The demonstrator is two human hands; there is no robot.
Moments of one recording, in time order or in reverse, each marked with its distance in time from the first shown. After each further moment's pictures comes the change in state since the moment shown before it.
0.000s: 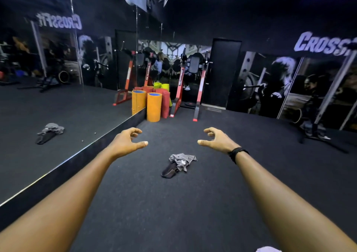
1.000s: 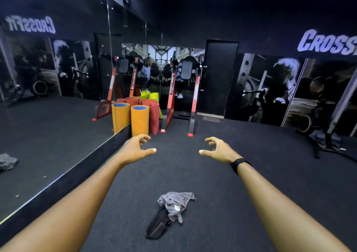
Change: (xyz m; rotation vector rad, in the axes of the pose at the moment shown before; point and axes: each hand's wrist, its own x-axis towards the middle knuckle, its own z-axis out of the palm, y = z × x) left_hand 0.625 0.014 0.150 0.027 -0.099 0.079; right_hand 0.586 0.148 -0.062 0.040 0.028 0.070
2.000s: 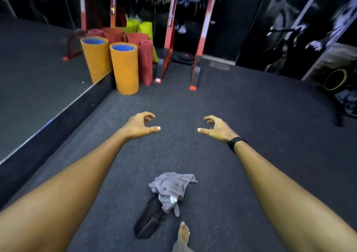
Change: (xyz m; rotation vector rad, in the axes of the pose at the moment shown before) left_hand 0.572 -0.204 0.151 -0.022 -0.213 -0.160; right_hand 0.580 0.156 0.120 -0.020 -0.154 0.180
